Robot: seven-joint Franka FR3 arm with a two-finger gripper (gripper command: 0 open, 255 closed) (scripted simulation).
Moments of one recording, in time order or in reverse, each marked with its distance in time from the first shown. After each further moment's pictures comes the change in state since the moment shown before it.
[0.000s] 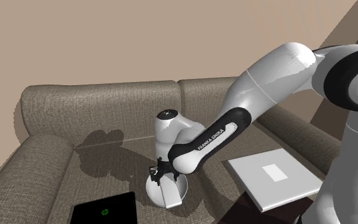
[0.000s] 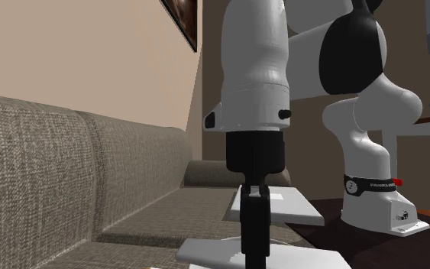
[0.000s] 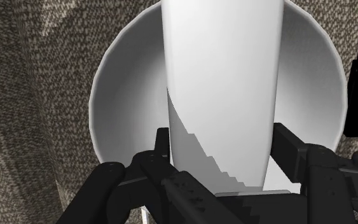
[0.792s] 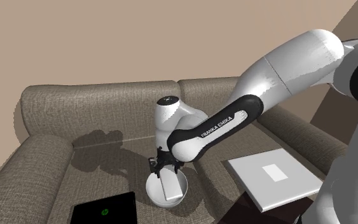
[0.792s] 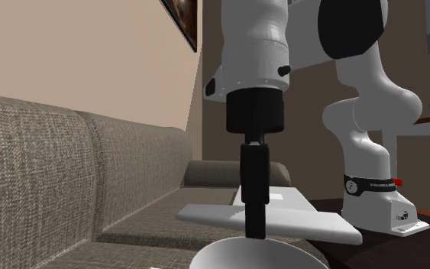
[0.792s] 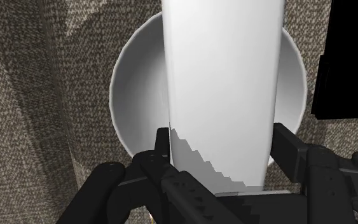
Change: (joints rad) arm -0.012 -0.100 0.017 0.017 0.048 -0.112 -0.034
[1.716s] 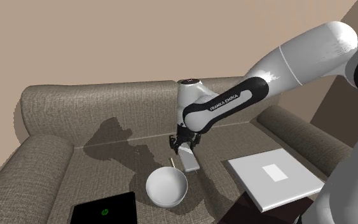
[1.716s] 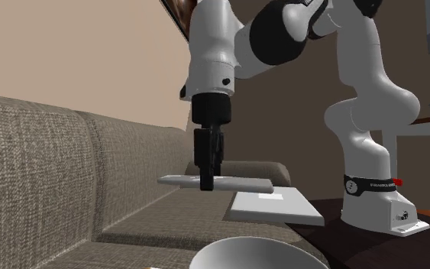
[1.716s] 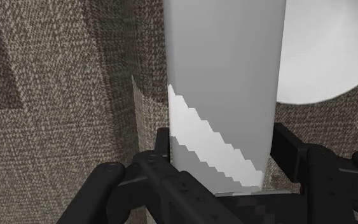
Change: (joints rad) arm -0.142 -0.087 -0.099 -0.036 0.047 -0.043 -0.275
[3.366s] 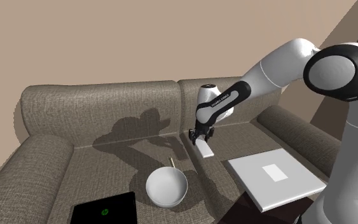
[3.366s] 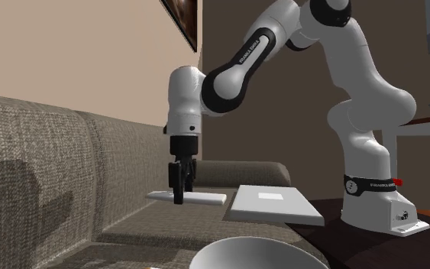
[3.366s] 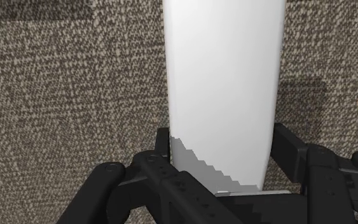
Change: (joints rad) arm -0.177 0.188 -0.140 0.058 0.002 0.135 -0.315
